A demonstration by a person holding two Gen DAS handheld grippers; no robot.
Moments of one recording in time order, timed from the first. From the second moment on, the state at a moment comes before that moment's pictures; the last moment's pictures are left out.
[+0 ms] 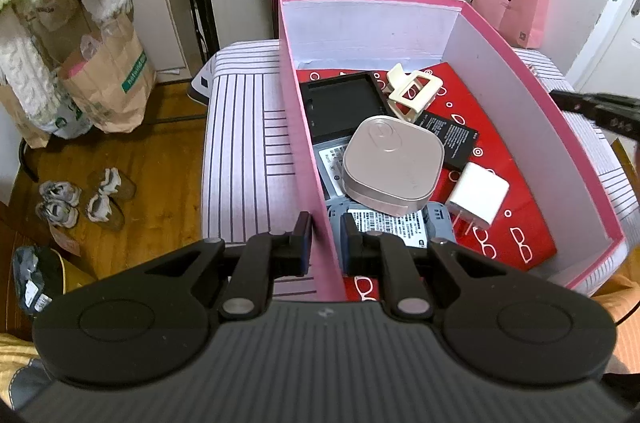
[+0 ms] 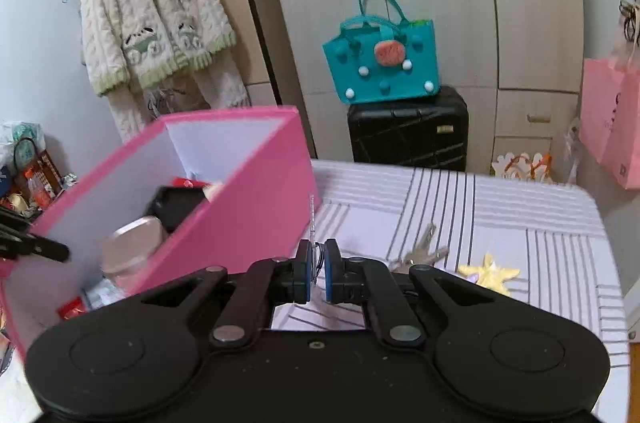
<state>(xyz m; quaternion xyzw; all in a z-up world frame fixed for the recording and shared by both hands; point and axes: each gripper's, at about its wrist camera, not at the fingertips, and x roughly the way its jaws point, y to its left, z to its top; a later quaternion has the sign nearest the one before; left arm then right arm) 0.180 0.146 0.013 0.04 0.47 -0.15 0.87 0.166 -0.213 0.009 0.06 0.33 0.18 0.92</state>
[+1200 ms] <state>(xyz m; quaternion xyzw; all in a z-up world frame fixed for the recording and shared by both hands) 0.189 0.143 0.018 0.07 0.51 -0.16 0.84 0.252 -0.078 0.054 0.05 0.40 0.37 0.84</state>
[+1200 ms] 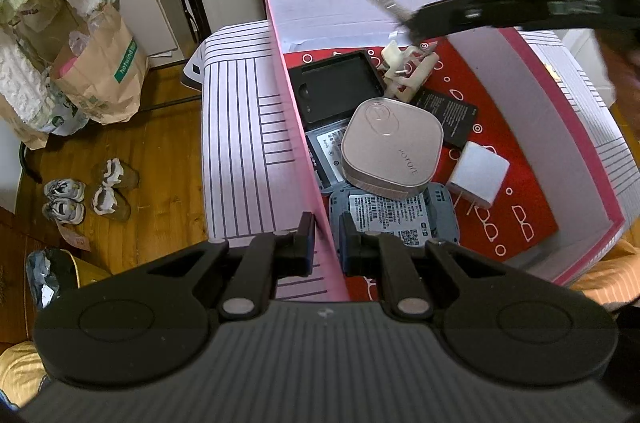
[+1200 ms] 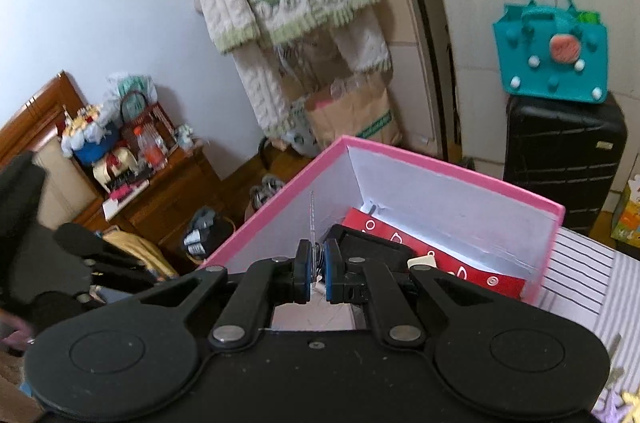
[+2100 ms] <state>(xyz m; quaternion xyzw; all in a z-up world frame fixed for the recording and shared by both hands) 0.190 0.147 0.019 0.05 0.51 -0.15 0.84 0.220 -0.149 0.075 0.07 0.38 0.30 0.87</state>
